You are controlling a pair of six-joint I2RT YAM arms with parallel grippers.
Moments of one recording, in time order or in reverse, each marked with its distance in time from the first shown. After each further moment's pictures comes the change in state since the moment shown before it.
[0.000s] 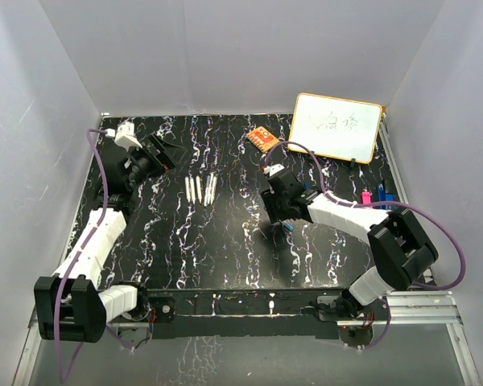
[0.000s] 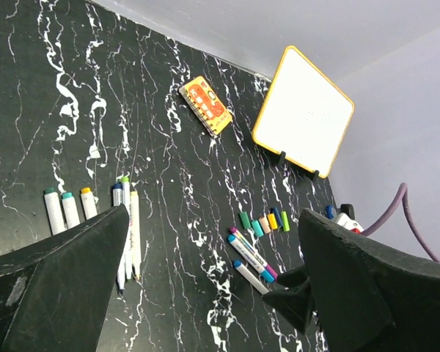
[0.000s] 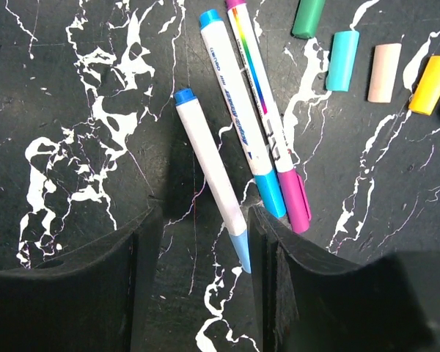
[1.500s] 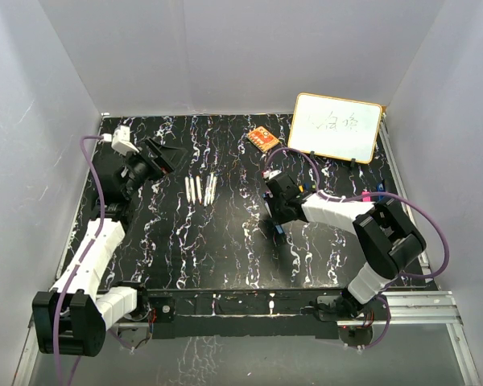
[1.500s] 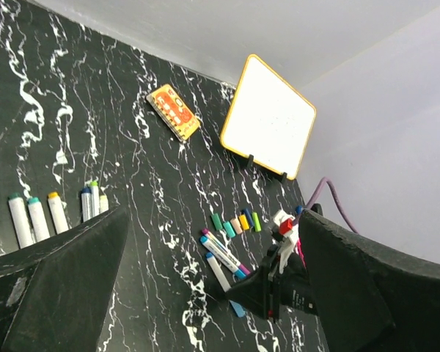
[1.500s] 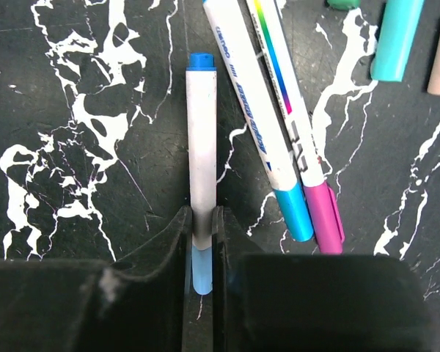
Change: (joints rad) left arm 0.001 -0.089 -0.061 0.075 0.037 -0.068; right arm -0.014 0.095 -0.026 0.045 -0.046 0.048
